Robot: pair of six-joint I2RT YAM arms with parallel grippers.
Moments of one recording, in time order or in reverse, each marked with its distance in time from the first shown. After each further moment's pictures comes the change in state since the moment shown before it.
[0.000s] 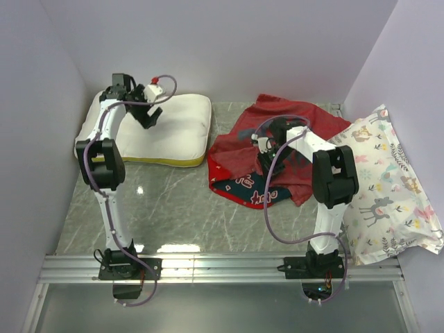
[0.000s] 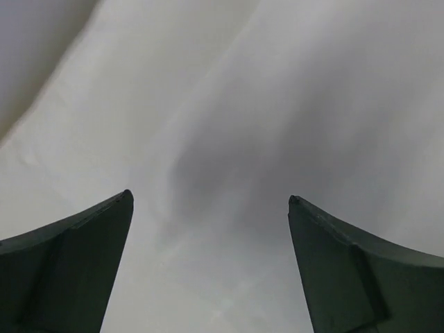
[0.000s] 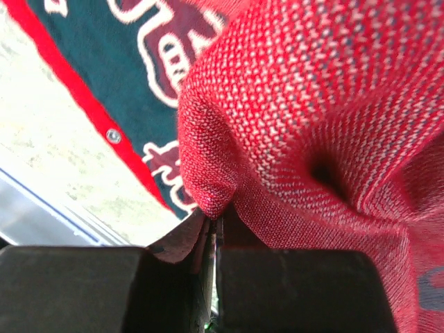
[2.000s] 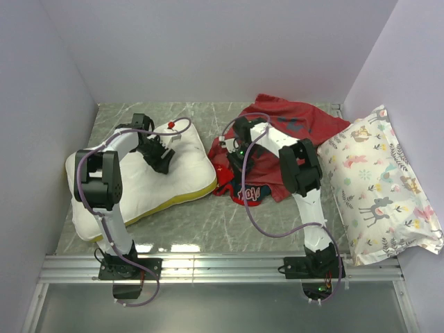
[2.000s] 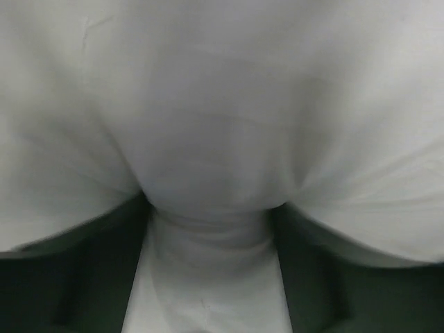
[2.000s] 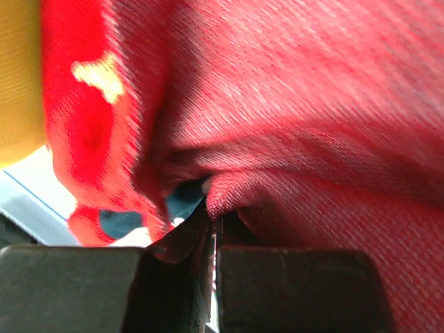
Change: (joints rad) left arm -0.094 -0.257 -0.718 0.005 -0.028 -0.100; right arm 0.226 0.351 0.415 -0.102 -0.035 0.089
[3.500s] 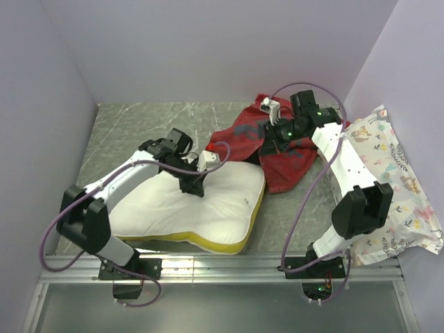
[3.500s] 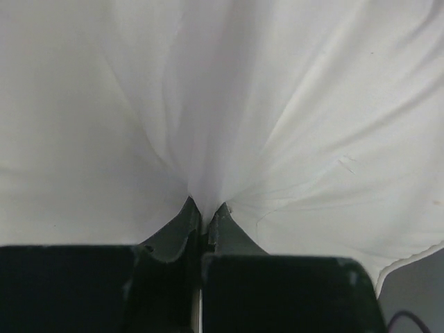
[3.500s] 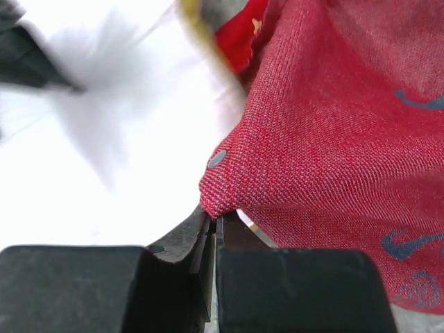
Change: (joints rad) left arm -0.470 -0.464 -0.194 -0.171 0.303 -0.107; right arm -0.248 -0.687 -0.238 0.092 -0.258 -0.104
